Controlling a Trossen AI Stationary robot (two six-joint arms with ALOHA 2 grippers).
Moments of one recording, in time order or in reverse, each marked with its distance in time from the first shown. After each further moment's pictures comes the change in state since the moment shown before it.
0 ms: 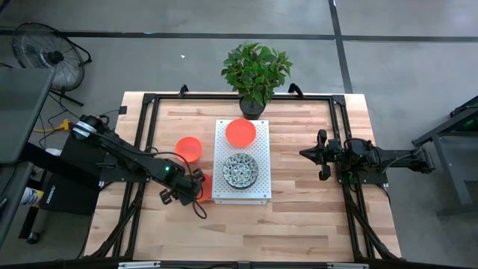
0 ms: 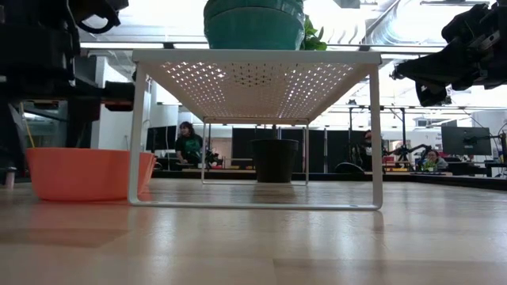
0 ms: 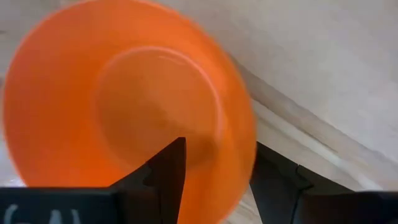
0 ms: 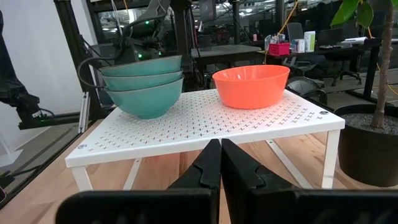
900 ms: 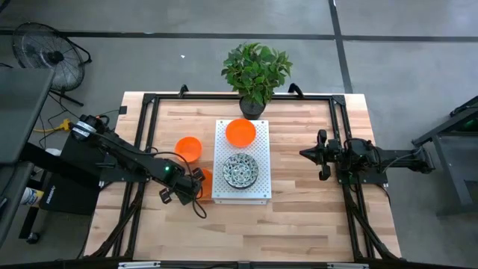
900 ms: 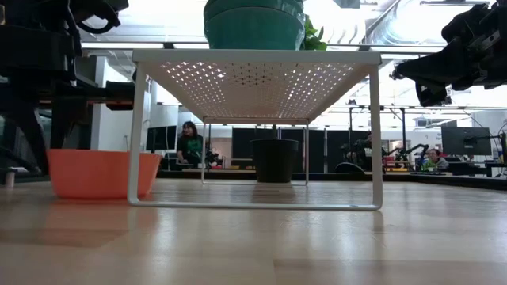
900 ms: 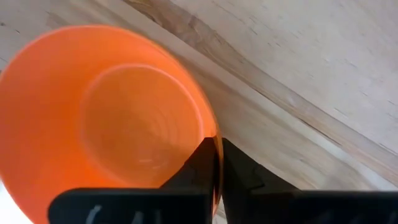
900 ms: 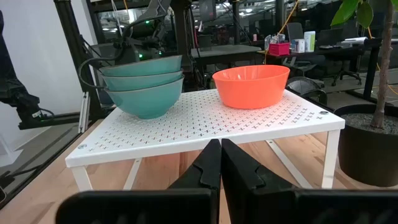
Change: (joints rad) left arm 0.000 -0.002 0.001 -0.020 -0.007 0.000; right arm 0.000 0.000 0.000 0.000 0.000 0.000
